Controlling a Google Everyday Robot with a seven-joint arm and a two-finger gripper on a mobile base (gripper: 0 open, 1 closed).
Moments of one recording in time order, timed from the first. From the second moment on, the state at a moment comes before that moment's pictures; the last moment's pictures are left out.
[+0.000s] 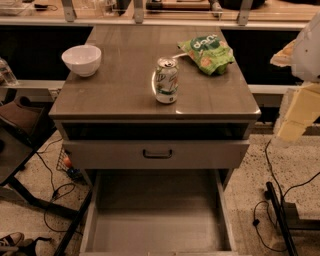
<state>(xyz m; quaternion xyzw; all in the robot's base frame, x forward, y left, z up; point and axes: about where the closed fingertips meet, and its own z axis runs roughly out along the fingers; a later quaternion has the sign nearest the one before) 0.438 -0.216 0.978 -0.60 0.78 -0.04 0.16</state>
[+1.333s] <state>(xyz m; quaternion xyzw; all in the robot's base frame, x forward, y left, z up) 0.512 -0.289 0.999 -0.46 0.83 -0.11 0.31</state>
